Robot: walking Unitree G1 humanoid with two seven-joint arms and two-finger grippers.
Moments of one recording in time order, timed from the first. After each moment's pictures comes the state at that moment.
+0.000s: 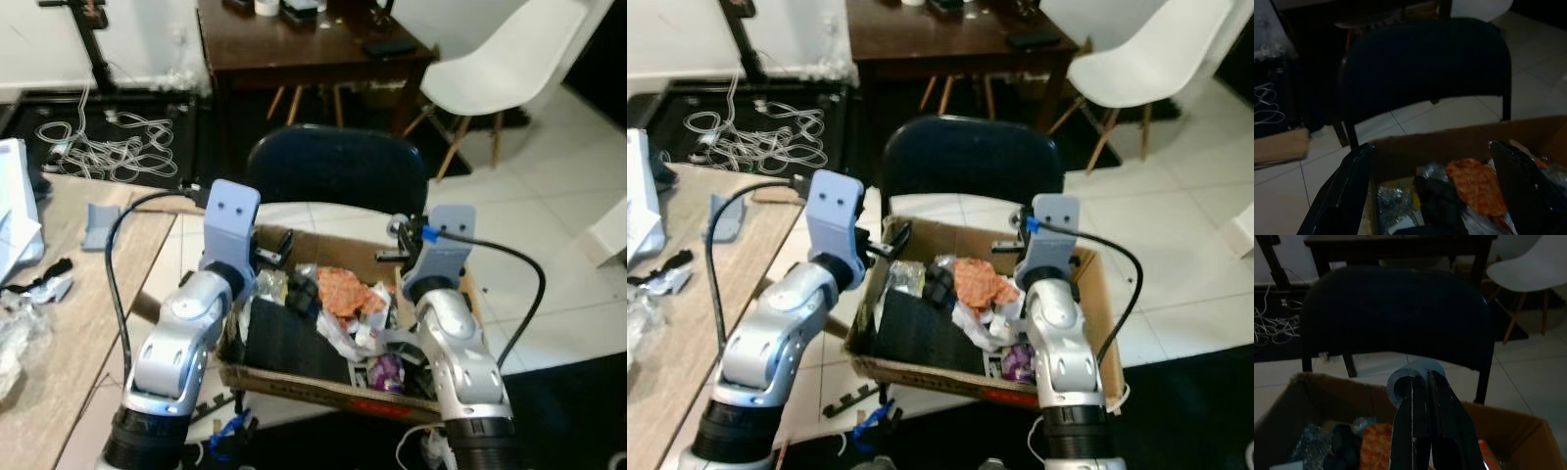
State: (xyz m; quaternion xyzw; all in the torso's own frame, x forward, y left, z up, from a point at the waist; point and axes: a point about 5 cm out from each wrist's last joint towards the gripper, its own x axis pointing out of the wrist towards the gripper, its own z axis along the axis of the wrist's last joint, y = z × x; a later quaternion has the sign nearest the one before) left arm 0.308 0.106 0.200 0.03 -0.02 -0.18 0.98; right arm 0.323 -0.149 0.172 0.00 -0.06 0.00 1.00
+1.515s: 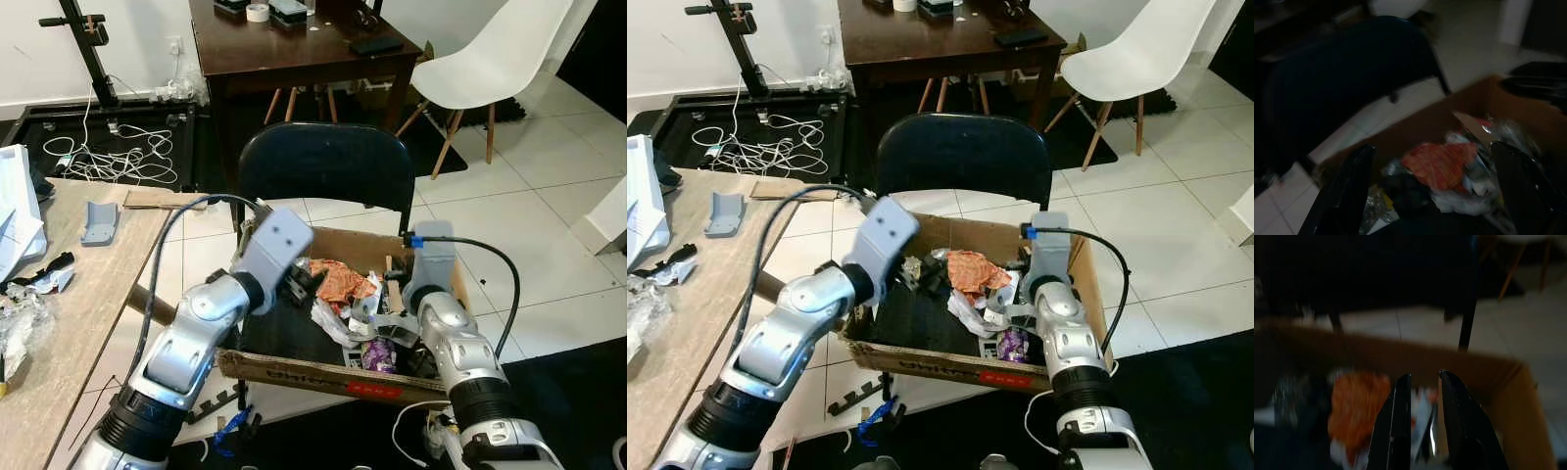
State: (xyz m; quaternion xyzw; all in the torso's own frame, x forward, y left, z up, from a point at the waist) left arm 0.316 0.087 0.191 0.10 -0.02 -0.29 0.95; right arm 0.357 -0.171 0.140 0.00 0.02 0.00 1.00
